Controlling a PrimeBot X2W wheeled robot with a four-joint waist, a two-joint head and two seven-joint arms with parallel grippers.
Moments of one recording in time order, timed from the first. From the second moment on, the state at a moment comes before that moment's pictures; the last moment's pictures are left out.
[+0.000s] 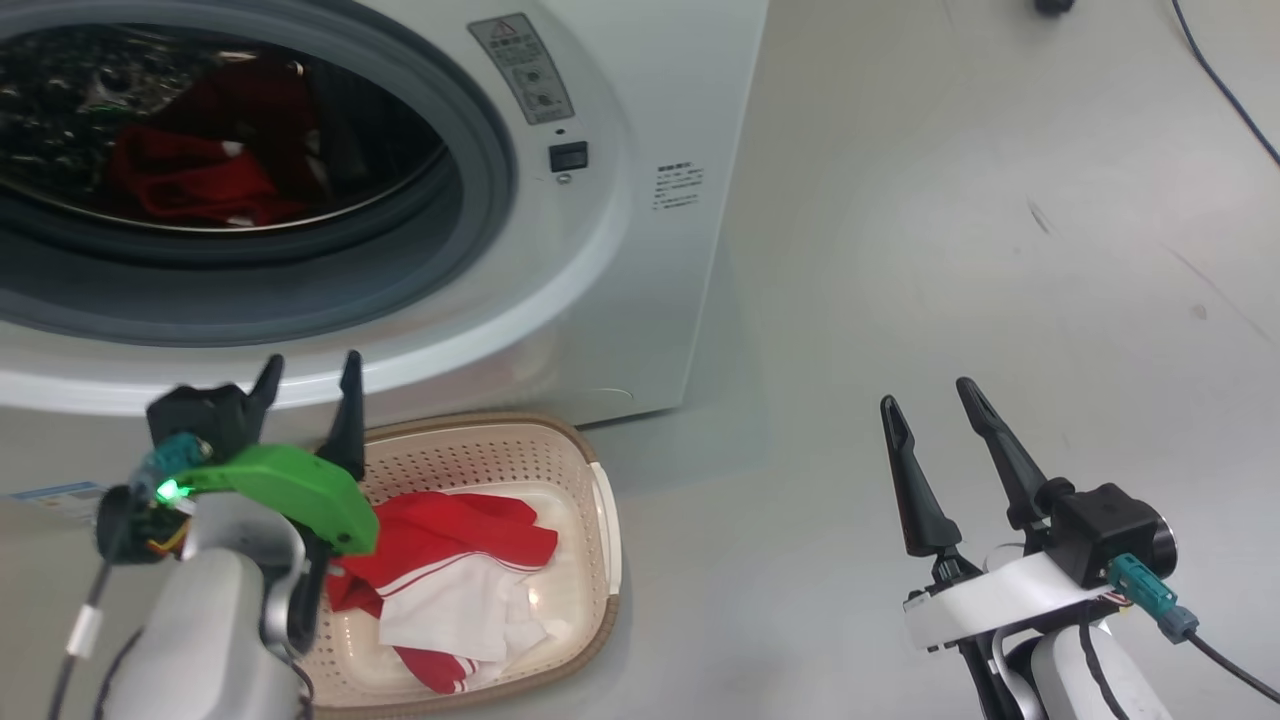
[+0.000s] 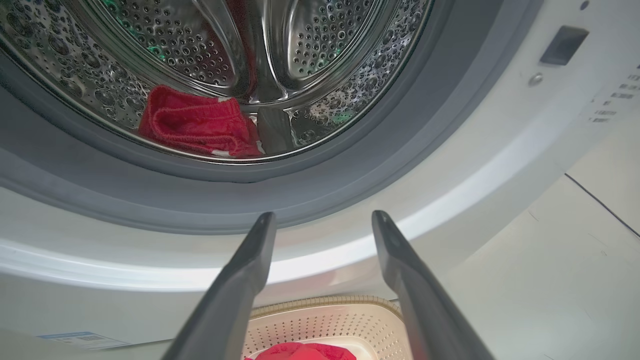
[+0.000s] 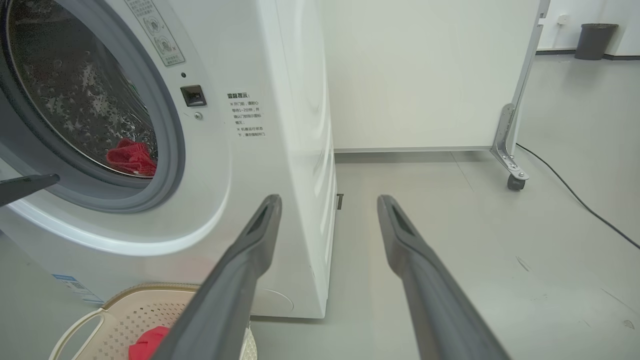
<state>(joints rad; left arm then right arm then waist) -0.34 0.05 -0.12 0.42 -0.39 -0.04 -0.05 -0.04 -0.04 0.20 0.09 0.23 0.07 -0.26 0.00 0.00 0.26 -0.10</state>
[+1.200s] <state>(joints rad) -0.97 0.40 -0.04 0.59 -0.37 -0.06 0.41 -0.20 -0.04 0.27 0.01 0.38 0.02 -0.26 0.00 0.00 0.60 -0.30</state>
